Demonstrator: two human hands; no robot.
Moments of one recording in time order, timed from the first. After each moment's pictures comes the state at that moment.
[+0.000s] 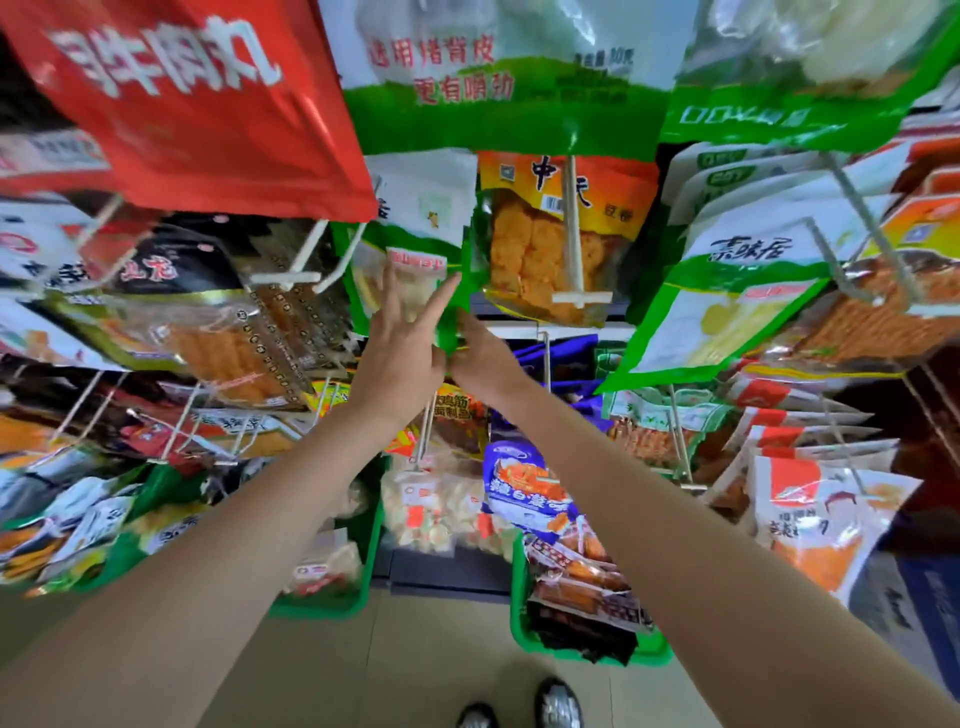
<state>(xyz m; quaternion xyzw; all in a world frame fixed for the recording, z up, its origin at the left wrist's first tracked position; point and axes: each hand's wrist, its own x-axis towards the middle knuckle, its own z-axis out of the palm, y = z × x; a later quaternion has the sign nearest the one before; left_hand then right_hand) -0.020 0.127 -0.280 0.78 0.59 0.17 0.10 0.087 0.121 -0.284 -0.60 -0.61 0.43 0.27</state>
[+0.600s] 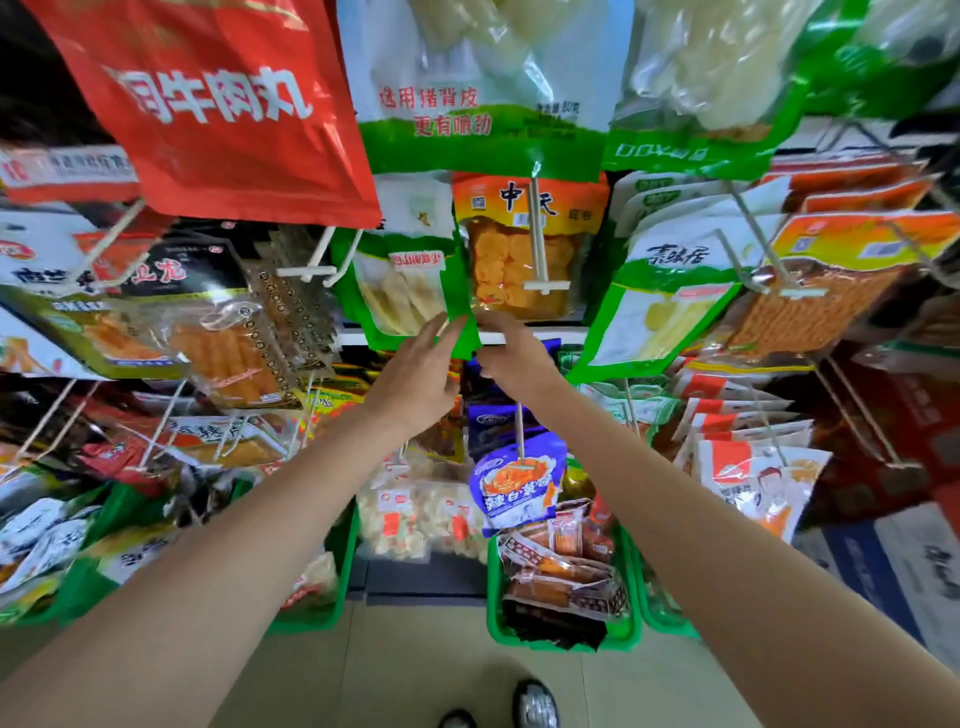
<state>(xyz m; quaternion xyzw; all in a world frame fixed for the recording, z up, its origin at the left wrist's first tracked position) -0.008 0.097 -0.272 0.84 0.52 0.07 0.16 0.121 0.086 -0.271 -0.65 -0.53 0.41 0.36</state>
